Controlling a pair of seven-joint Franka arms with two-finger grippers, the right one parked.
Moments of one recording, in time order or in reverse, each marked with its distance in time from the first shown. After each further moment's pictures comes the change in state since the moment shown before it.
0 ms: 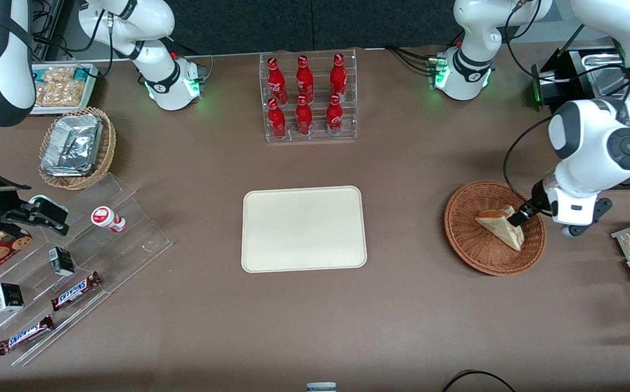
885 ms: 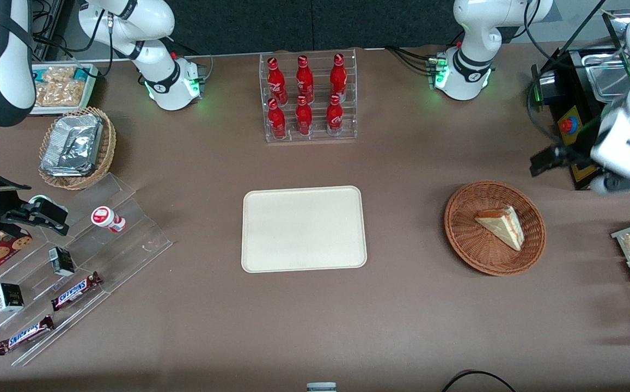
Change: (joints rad) arm -0.046 -0.042 -0.043 0.569 -0.038 -0.697 0.339
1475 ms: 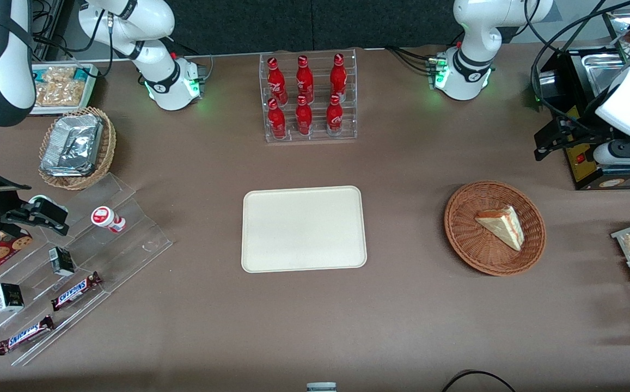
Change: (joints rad) arm -0.015 -0.114 -0.016 0.031 -0.005 -0.003 0.245
